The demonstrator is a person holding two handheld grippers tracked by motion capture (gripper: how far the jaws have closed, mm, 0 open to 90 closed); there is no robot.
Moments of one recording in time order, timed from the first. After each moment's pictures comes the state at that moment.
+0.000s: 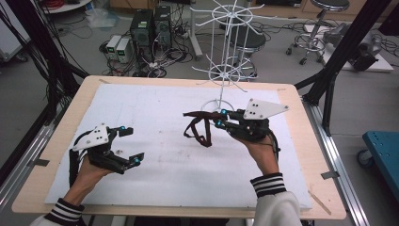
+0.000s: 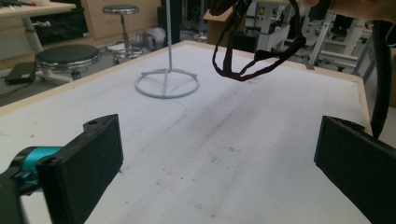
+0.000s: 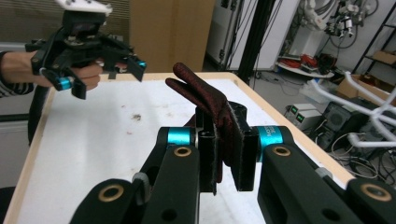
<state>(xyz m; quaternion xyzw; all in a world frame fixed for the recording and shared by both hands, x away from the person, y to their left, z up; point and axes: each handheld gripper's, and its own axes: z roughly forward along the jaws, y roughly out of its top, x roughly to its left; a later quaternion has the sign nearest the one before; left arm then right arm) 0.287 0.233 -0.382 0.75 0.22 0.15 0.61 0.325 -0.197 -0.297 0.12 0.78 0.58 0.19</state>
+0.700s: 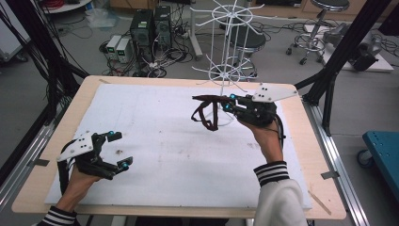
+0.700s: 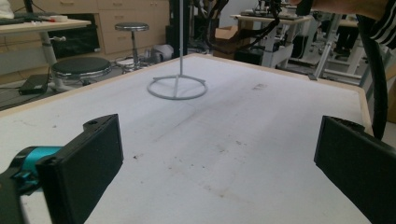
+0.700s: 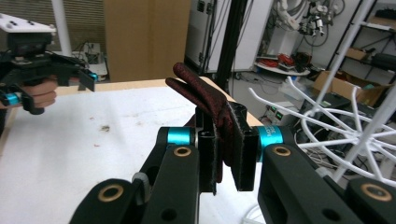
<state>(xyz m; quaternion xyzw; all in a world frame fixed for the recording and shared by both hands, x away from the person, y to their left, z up) 0.274 0.265 -0.401 0.71 0.22 0.17 0.64 0.354 -0.214 -0.282 0.16 0.77 0.59 0.21</state>
